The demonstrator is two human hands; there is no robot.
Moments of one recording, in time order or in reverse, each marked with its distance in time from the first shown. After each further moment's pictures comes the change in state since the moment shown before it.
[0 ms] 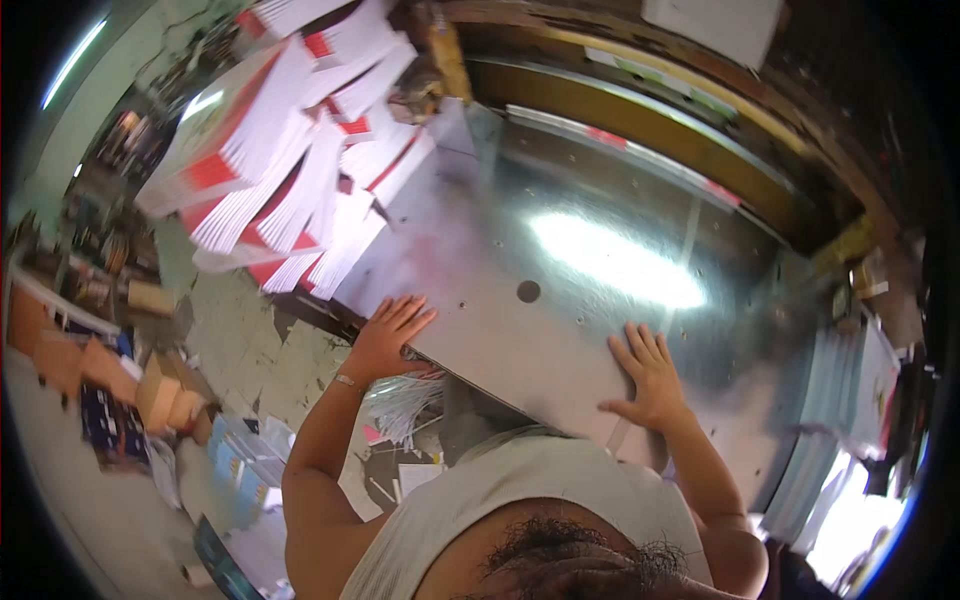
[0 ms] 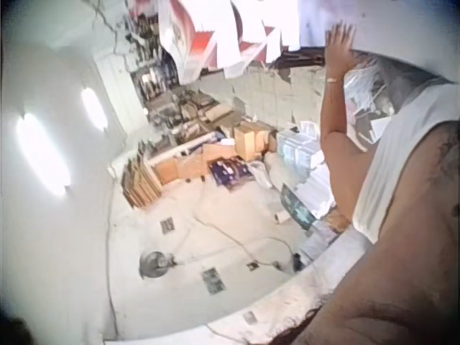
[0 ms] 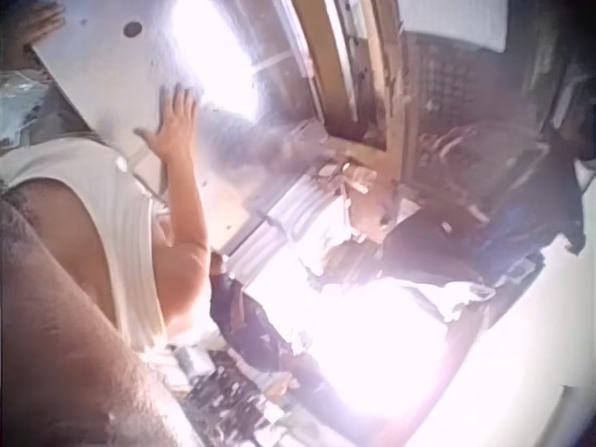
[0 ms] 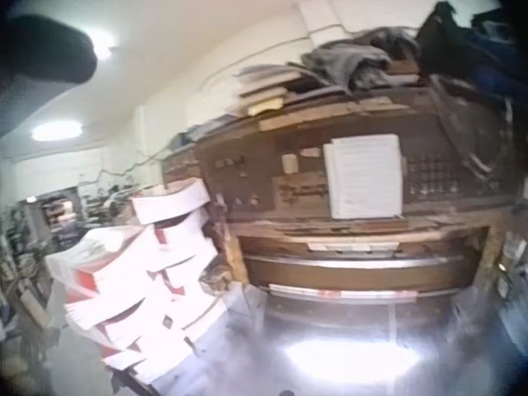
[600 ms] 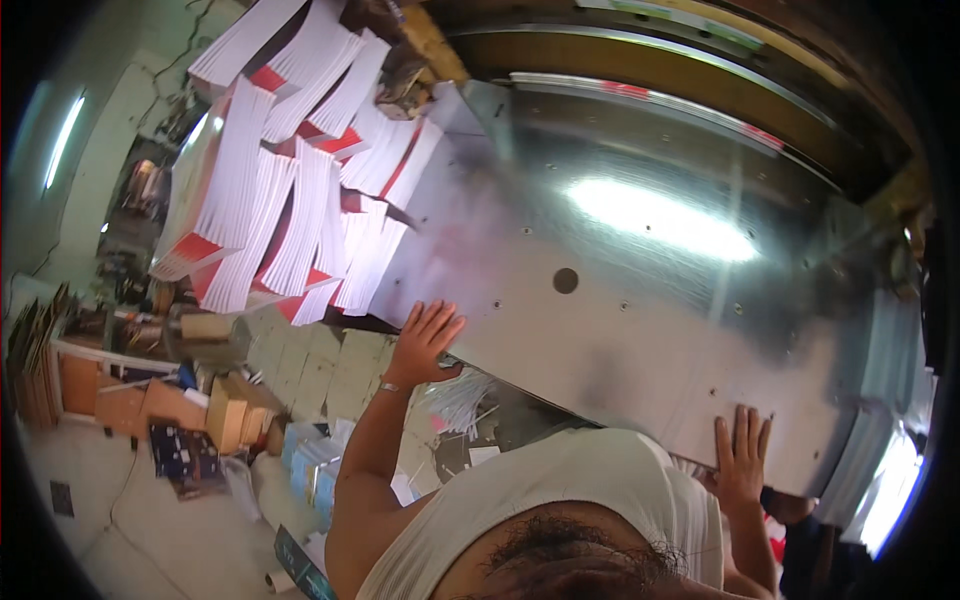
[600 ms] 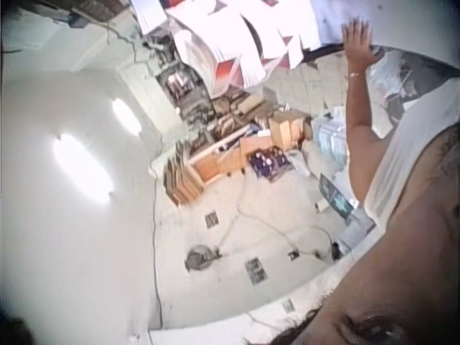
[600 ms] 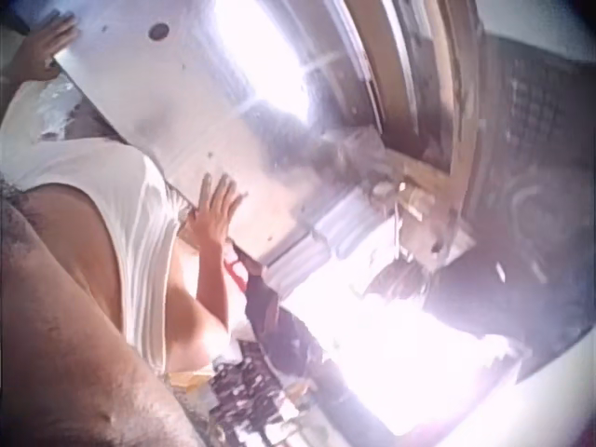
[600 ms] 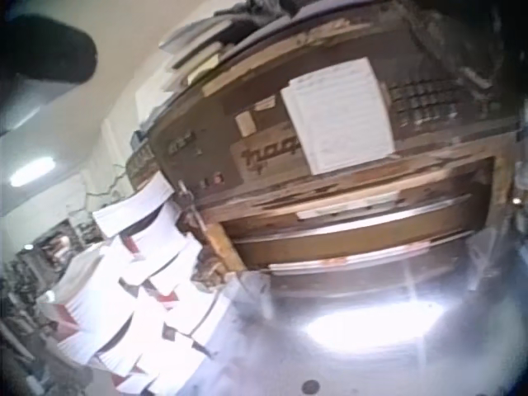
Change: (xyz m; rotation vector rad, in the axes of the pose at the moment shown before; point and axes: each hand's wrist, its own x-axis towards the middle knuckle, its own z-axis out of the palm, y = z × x) left_hand 0.010 -0.029 0.033 0.029 0.185 0.136; right_hand -0.174 -0.008 0.026 -0.174 -0.070 0.270
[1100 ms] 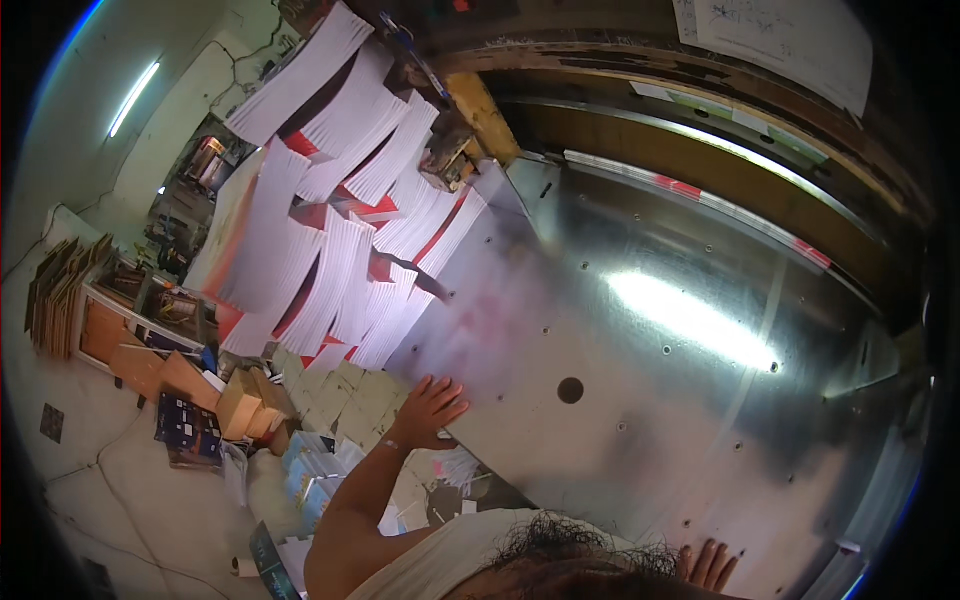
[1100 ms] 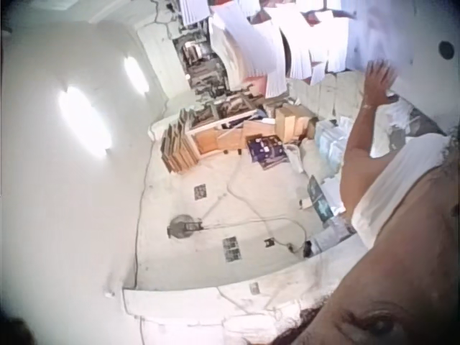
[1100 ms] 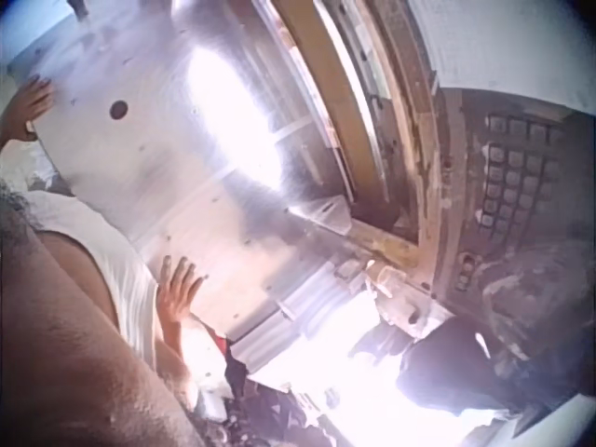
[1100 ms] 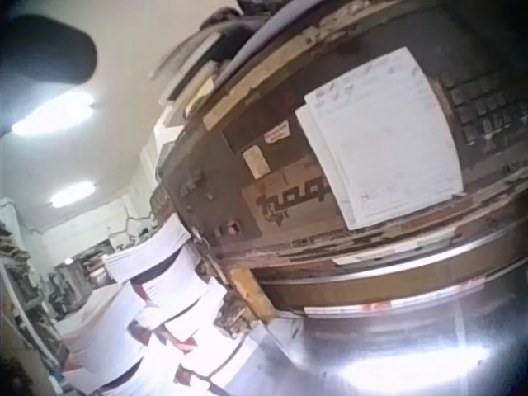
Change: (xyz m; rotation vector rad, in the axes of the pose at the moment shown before) left_hand -0.011 0.003 -0.007 0.027 -0.111 -0.083; right_hand 0.011 0.010 0.018 -0.109 0.230 -0.108
